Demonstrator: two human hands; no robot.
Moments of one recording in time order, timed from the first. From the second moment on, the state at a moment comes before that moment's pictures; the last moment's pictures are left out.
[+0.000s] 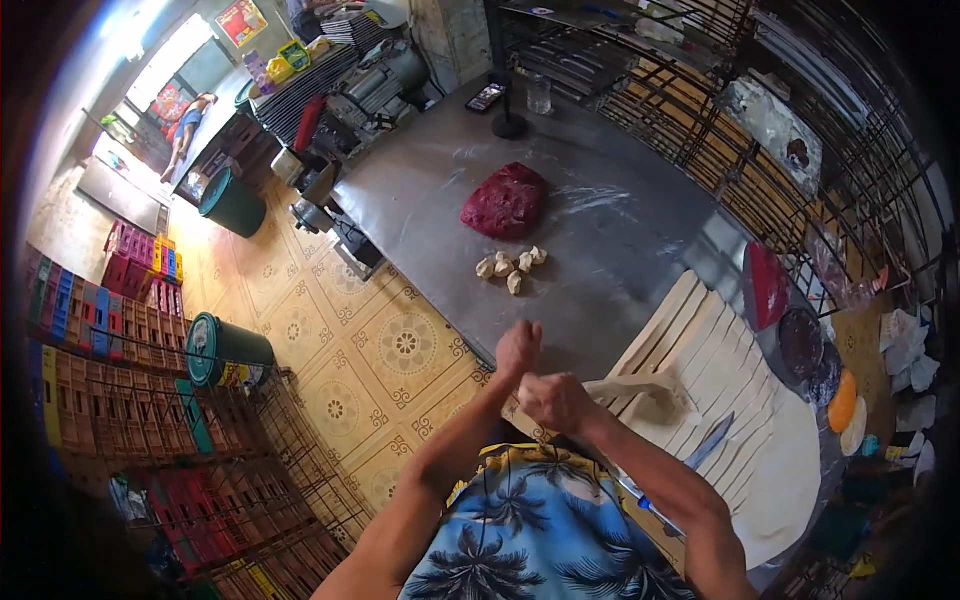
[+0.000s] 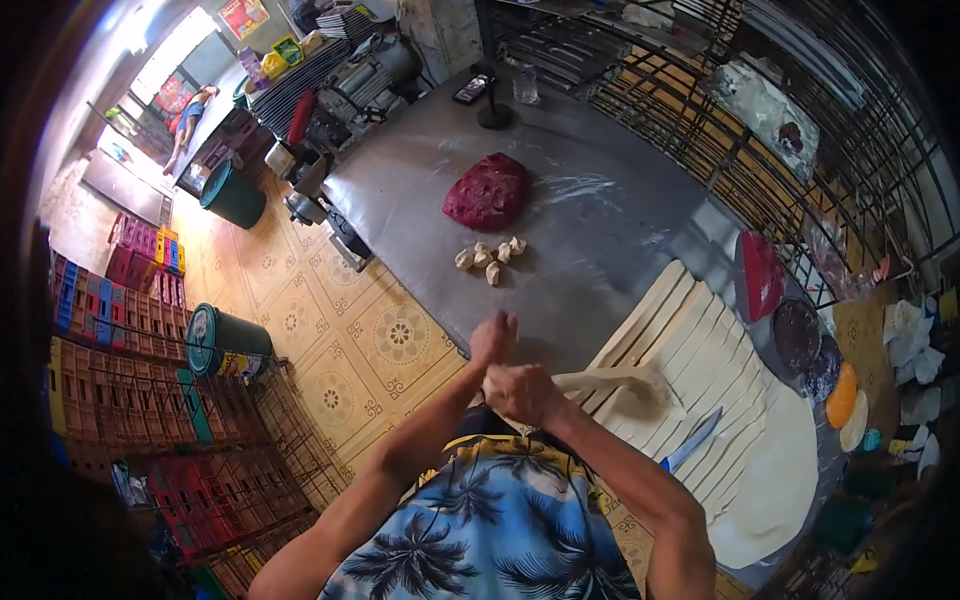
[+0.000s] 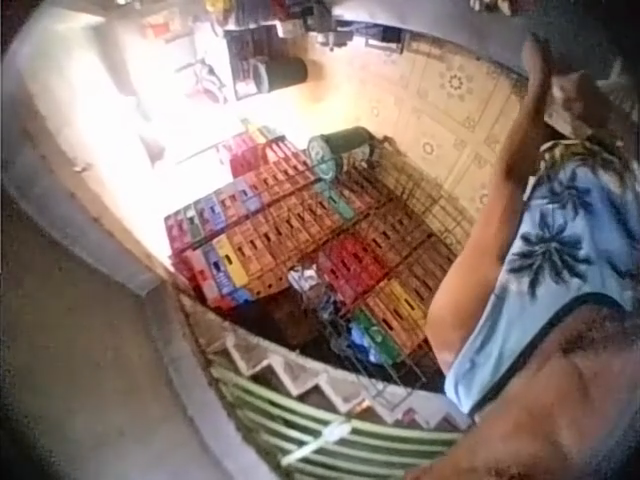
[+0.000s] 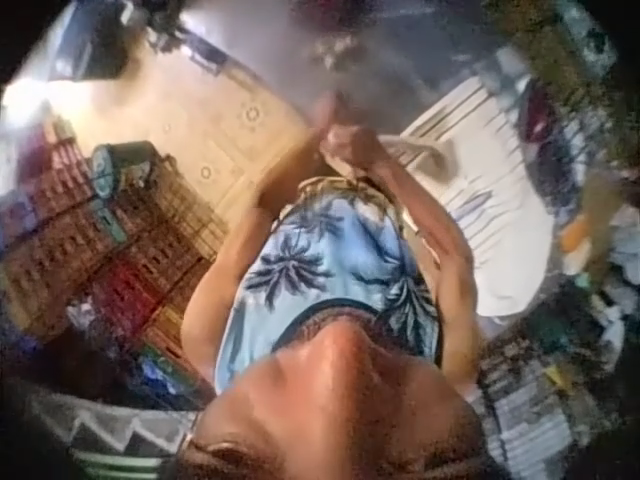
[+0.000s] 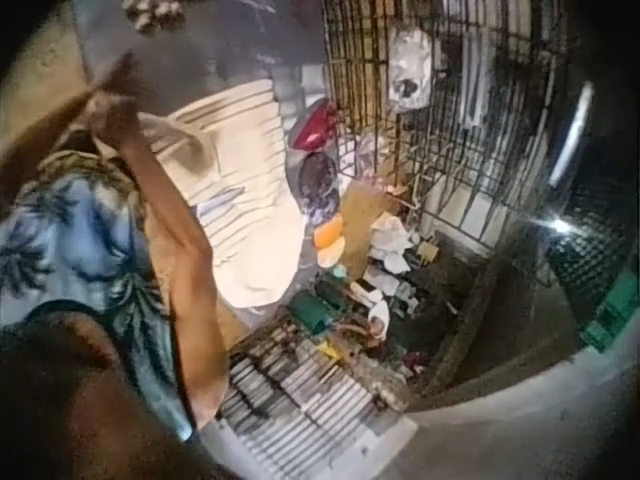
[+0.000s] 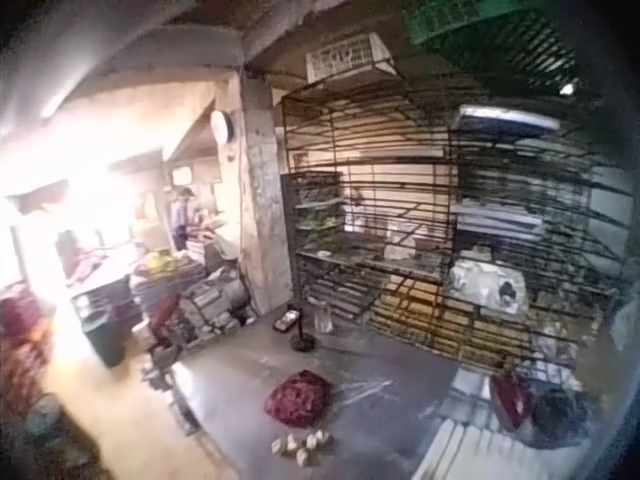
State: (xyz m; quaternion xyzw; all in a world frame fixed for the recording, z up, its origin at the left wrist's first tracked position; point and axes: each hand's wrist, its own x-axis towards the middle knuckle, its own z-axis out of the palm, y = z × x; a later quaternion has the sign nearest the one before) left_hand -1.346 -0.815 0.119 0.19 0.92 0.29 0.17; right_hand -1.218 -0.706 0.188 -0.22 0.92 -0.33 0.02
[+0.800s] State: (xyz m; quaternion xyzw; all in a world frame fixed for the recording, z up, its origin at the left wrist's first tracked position) left_hand -1.303 -0.818 0.136 0.20 0.92 0.30 0.17; right_hand -1.202 -0.707 0.162 0.11 0.94 -0.32 0.04
